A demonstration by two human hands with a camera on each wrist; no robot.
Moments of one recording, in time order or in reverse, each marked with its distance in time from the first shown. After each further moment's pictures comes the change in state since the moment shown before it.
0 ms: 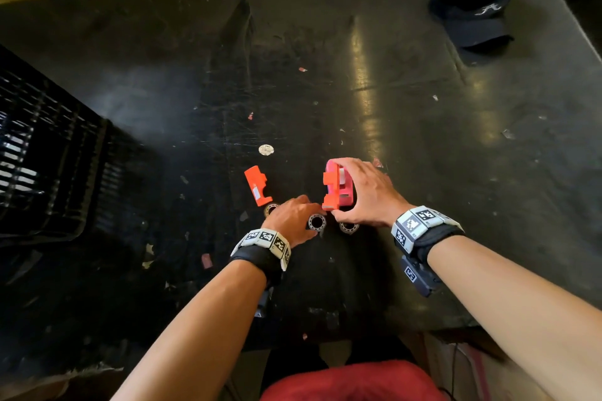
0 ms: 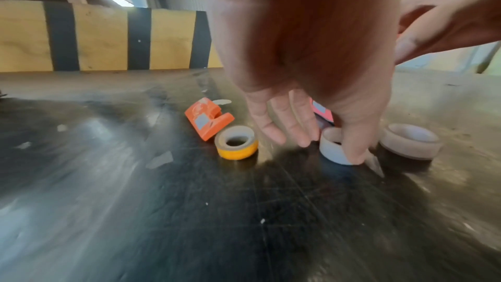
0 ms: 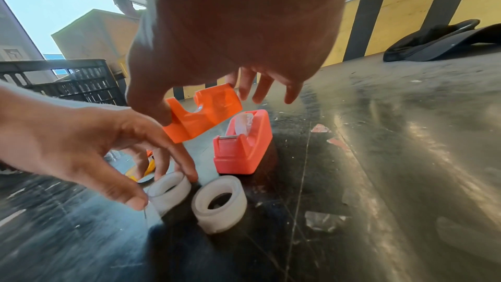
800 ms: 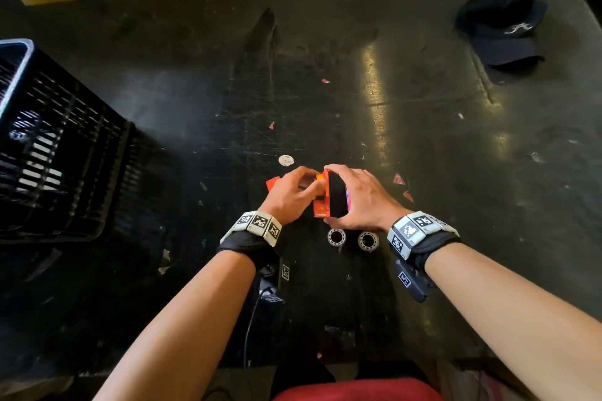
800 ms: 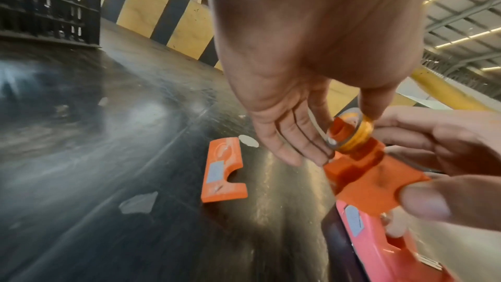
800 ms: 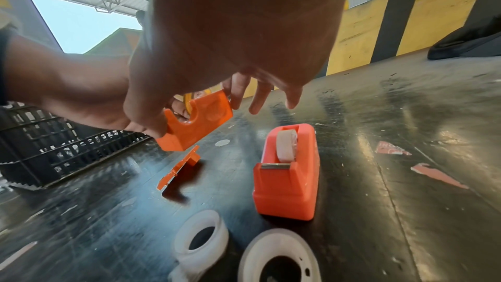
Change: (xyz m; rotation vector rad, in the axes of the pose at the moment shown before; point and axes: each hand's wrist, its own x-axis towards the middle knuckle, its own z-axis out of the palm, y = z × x) left_hand 0.003 -0.024 -0.072 -0.722 0.271 -0.177; right_hand 0.047 -0.031 0.014 0.002 -0.118 -0.032
